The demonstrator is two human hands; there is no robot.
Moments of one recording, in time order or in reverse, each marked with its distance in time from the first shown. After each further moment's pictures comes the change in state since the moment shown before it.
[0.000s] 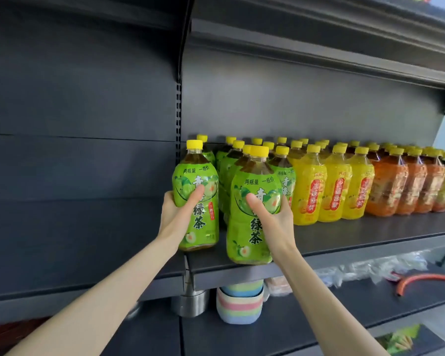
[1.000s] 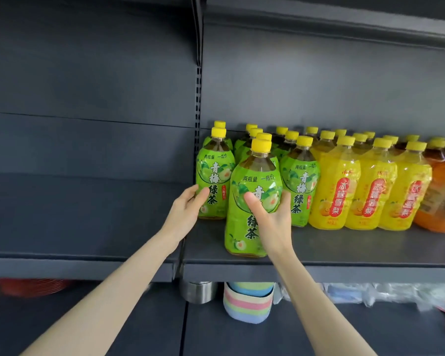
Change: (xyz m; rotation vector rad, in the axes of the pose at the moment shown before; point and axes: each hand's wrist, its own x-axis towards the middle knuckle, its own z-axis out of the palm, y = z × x) left_hand 0.003 -0.029 0.016 0.209 -0.054 0.061; right_hand 0.040 0.046 -0.006 0.053 -0.164 -0.062
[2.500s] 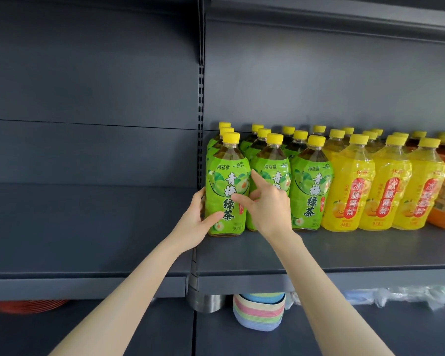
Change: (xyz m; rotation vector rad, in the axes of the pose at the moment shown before) left_hand 0.022 -0.026 -0.015 0.092 -0.226 0.112; right_hand 0.040 -0.003 0.038 -0.795 -0.053 -0.242
